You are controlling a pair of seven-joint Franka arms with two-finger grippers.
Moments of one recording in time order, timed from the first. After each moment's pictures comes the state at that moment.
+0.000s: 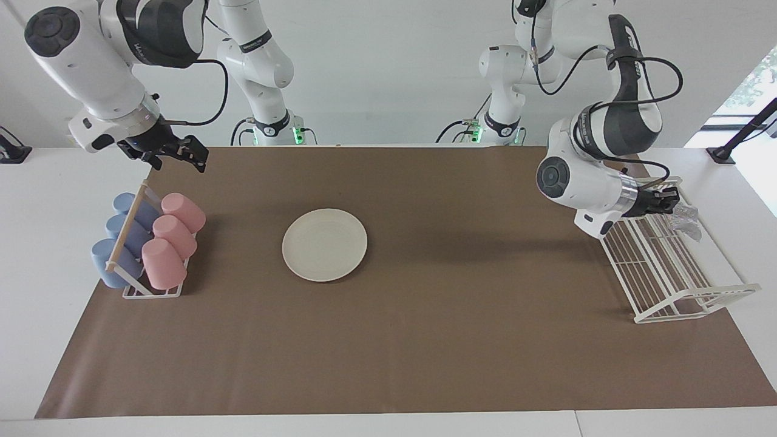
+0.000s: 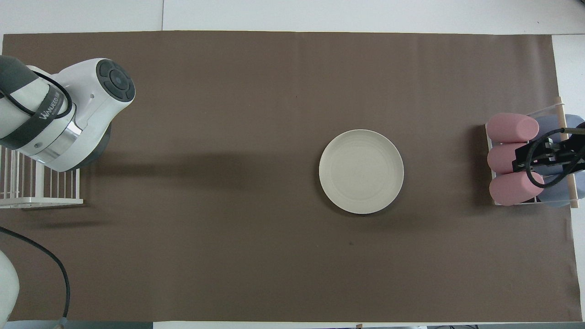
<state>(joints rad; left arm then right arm) -0.18 0.29 -0.03 -1.73 1.10 1.56 -0.20 -0.51 -0.01 0.43 -1.68 0.00 1.47 0.00</state>
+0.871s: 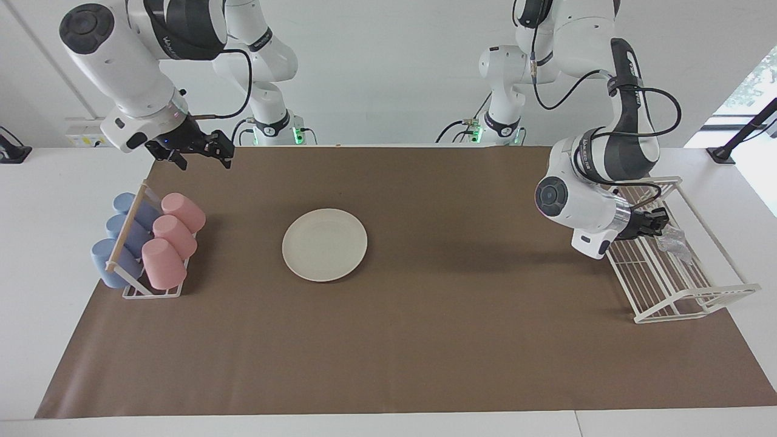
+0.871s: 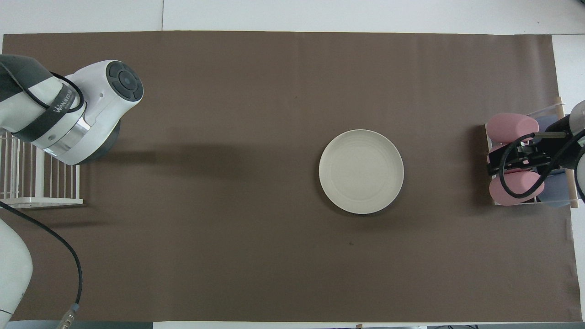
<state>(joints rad) -0.17 0.34 -0.04 -1.72 1.05 1.66 -0.37 -0.01 -0.02 -0.01 -1.68 0.03 1.46 0.00</state>
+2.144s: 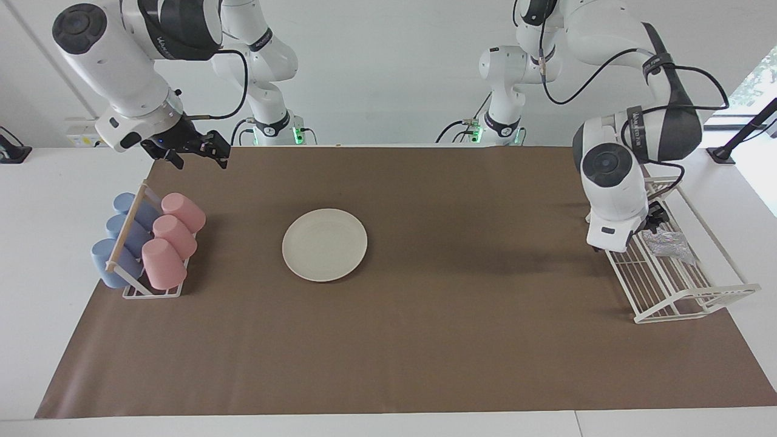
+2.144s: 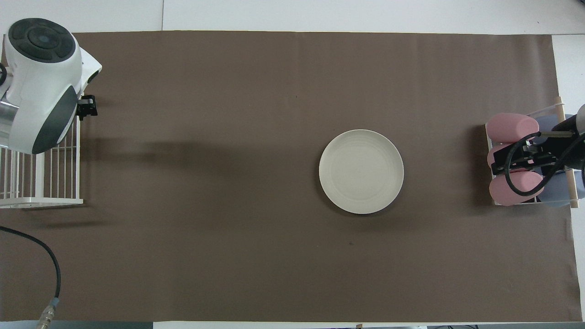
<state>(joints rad) -0.13 0.29 -0.02 -1.59 0.55 1.76 -0.42 0.00 -0.02 -0.03 -1.68 0.03 1.46 0.01</state>
